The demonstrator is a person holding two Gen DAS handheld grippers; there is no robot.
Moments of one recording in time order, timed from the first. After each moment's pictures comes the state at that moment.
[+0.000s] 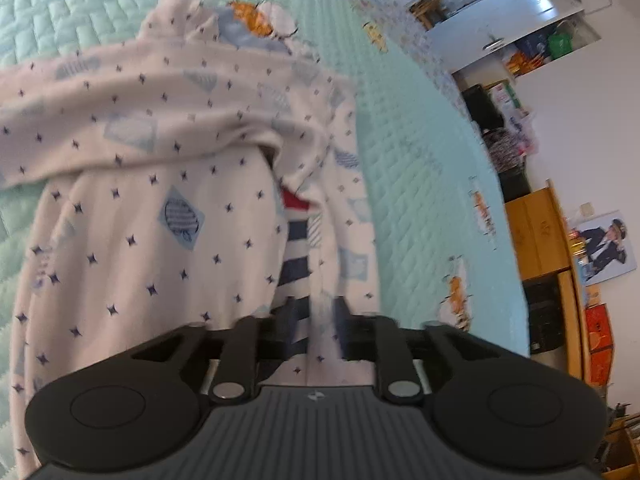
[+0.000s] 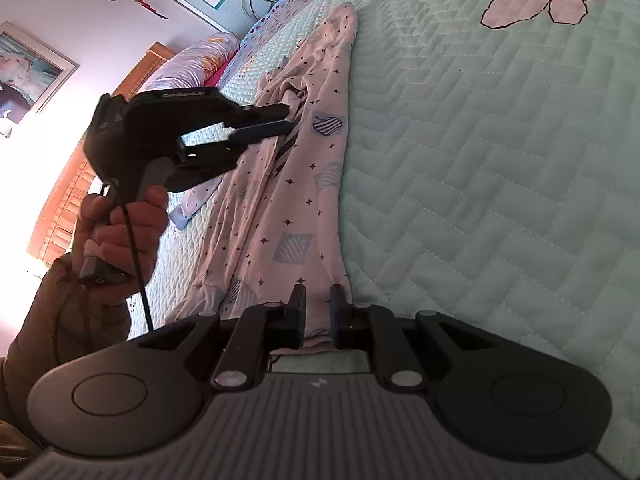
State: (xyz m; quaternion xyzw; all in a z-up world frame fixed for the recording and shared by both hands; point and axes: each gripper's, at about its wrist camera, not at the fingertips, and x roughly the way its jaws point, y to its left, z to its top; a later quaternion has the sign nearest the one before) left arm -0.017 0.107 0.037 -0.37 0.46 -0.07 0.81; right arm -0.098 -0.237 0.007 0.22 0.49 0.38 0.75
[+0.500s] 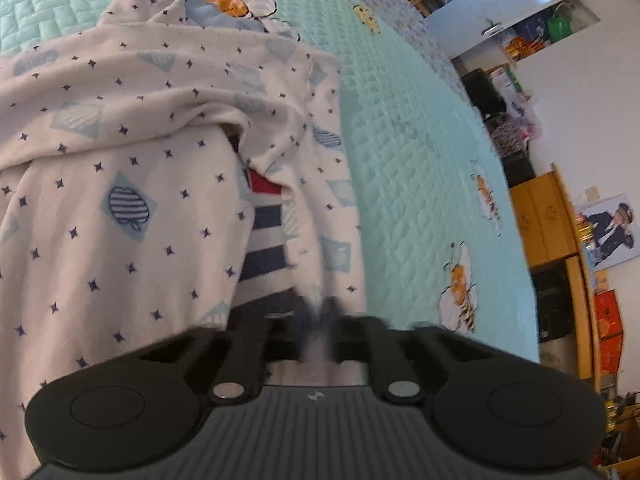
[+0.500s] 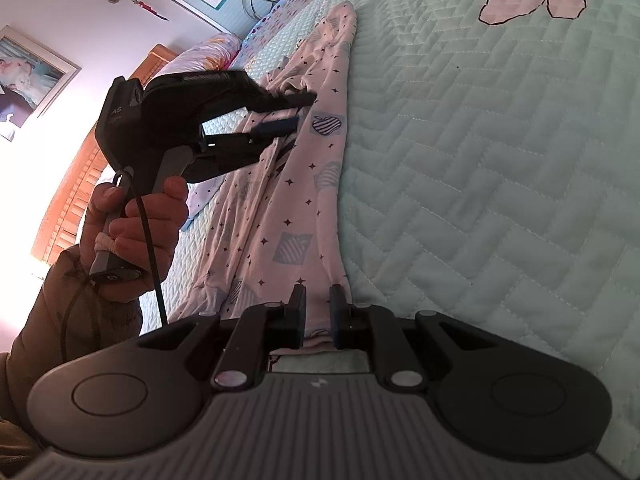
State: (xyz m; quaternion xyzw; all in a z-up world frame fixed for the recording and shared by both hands) left arm -0.004 0.081 0.035 -0.34 0.47 -0.08 0.81; right arm -0.097 -0.237 0.006 0.23 0.49 0.38 0.75
